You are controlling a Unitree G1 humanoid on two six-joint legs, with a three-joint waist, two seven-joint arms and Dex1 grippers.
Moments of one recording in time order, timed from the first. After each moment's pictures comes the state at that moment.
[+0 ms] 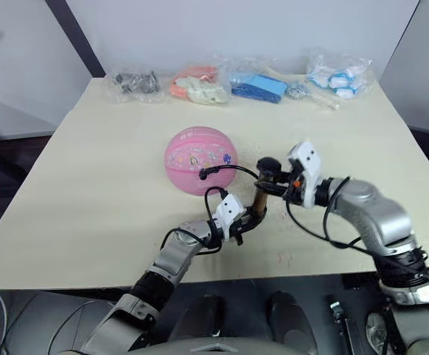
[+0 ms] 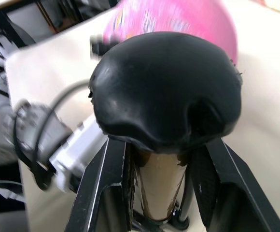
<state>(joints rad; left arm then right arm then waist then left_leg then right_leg) -0.32 0.15 -0.33 0.37 0.01 0.03 -0.68 -0.49 -0.60 0.02 -0.29 0.71 0.84 0.74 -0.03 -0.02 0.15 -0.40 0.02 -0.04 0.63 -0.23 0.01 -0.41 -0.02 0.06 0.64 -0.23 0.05</state>
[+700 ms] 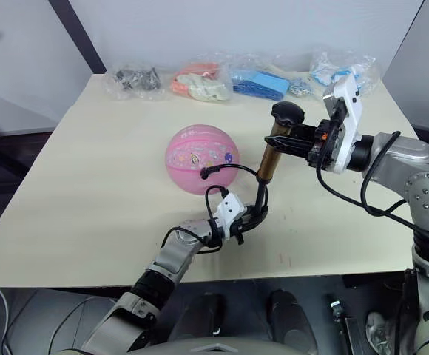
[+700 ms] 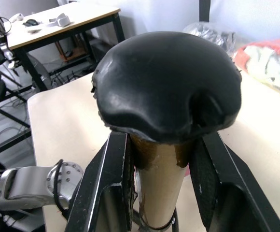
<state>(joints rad) -0.32 0.16 -0.33 0.38 0.01 0.03 -0.68 -0.58 -0.67 -0.12 -0.38 0.90 0.93 0.67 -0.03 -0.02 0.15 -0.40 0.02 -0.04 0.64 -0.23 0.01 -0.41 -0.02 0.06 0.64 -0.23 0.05</state>
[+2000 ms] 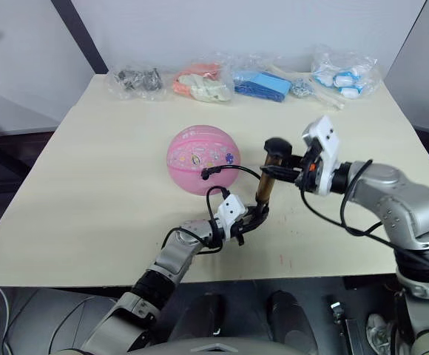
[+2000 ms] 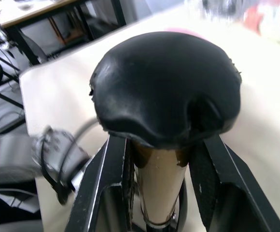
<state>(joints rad) -0.34 0.16 -0.34 0.39 0.01 0.01 -0.68 -0.56 -0.67 -0.10 -0.36 0.84 0.96 0.72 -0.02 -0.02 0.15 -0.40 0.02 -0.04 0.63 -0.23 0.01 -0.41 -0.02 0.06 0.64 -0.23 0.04</state>
